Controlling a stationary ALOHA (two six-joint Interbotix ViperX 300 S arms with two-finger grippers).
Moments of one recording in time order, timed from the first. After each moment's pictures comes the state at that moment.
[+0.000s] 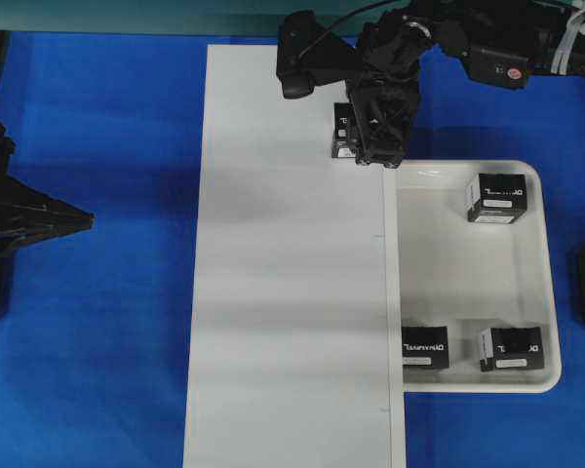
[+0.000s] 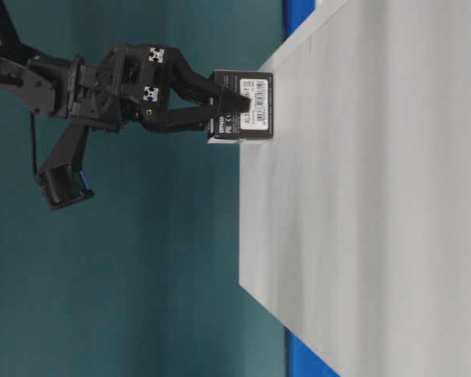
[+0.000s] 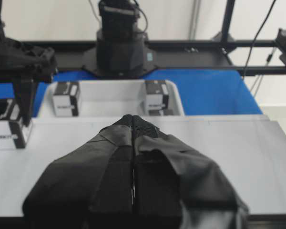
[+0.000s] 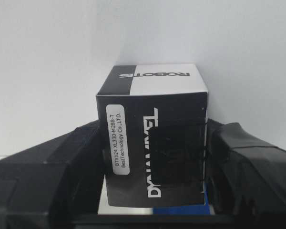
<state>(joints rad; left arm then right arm) -0.04 -1.00 1.04 0.02 -0.04 -0.01 -0.45 0.16 0.16 0.15 1.07 -0.50</state>
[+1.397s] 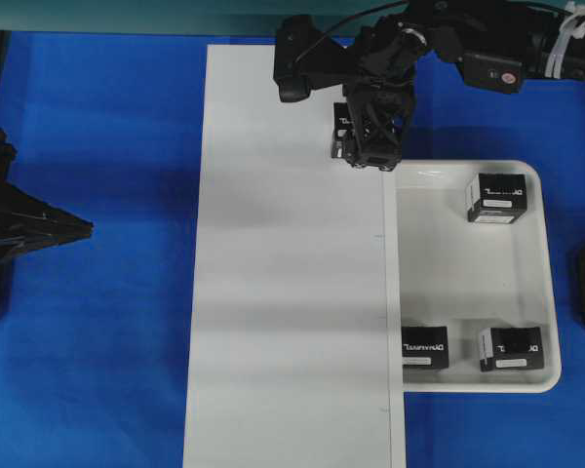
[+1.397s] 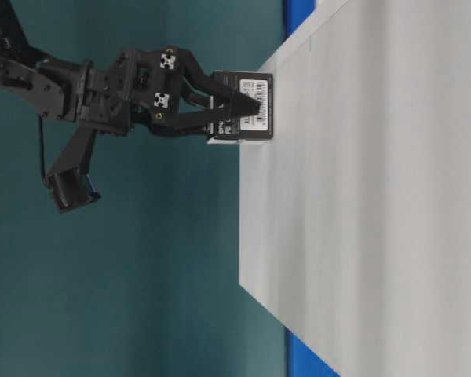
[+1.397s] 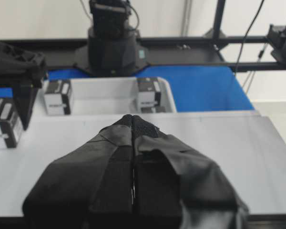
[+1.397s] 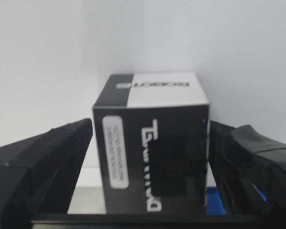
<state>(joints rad) -0.06 -1.00 1.04 0.02 -0.03 -0.01 -0.44 0.16 0.17 0.15 1.05 -0.48</state>
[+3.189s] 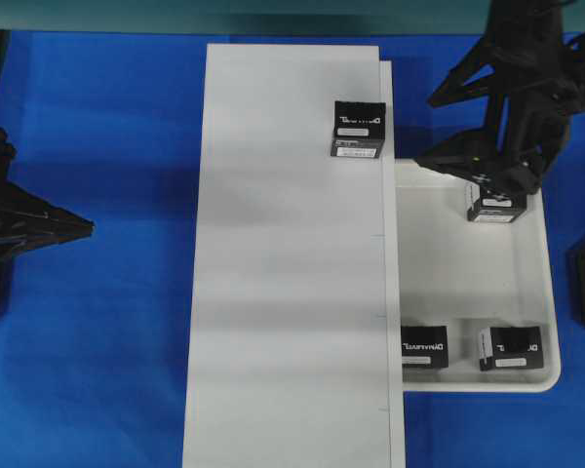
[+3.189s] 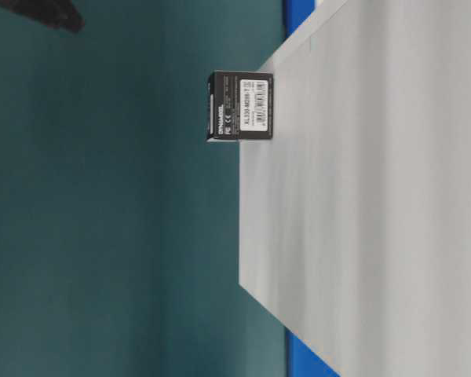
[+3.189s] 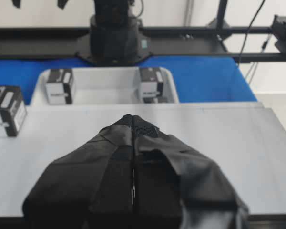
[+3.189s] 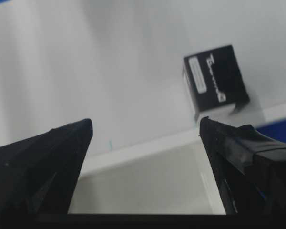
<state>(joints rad) -0.05 -1.00 1.04 0.02 0.00 -0.02 -0.35 -0.54 0.56 0.21 0.75 -0.15</state>
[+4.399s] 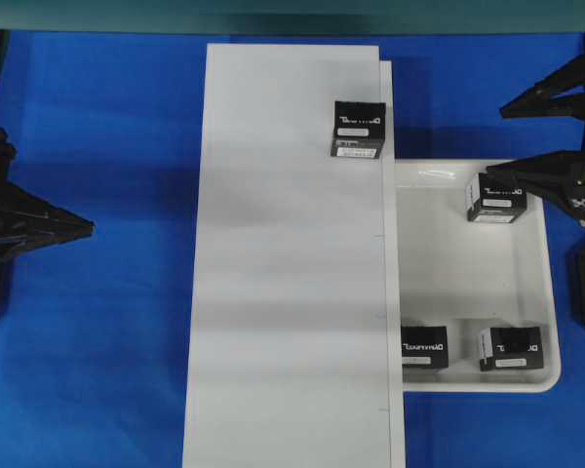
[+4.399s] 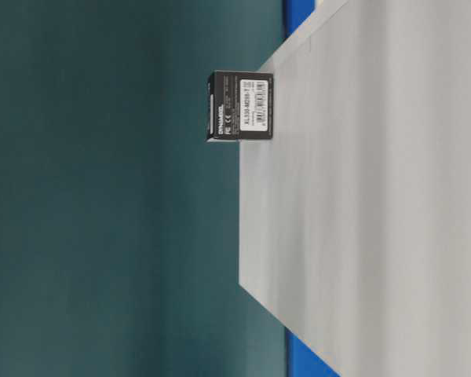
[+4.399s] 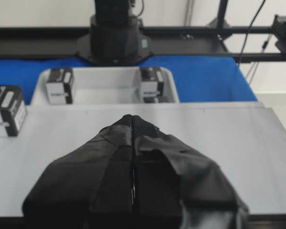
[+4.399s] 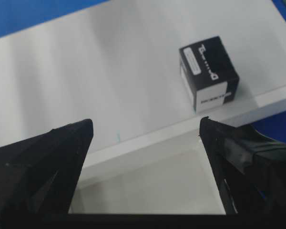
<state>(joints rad) -0.06 -1.00 1.04 0.02 0.00 -0.02 -0.35 -0.87 0.80 0.21 0.61 -0.09</state>
